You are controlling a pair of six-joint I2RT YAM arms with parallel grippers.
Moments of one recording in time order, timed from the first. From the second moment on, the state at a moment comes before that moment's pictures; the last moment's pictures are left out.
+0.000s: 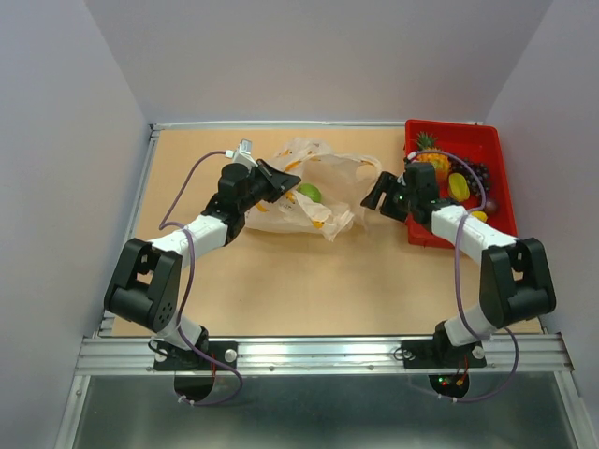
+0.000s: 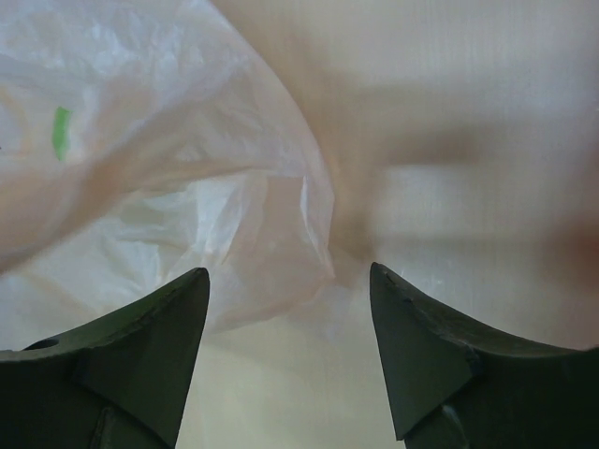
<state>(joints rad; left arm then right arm) -0.41 1.52 0.84 0.50 0.29 -1.06 0.23 1.50 0.93 -0.13 -0.23 0.61</state>
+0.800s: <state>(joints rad) -0.40 1.55 0.81 0.53 0.33 -0.99 0.23 1.74 0.88 0.20 -0.50 0.80</state>
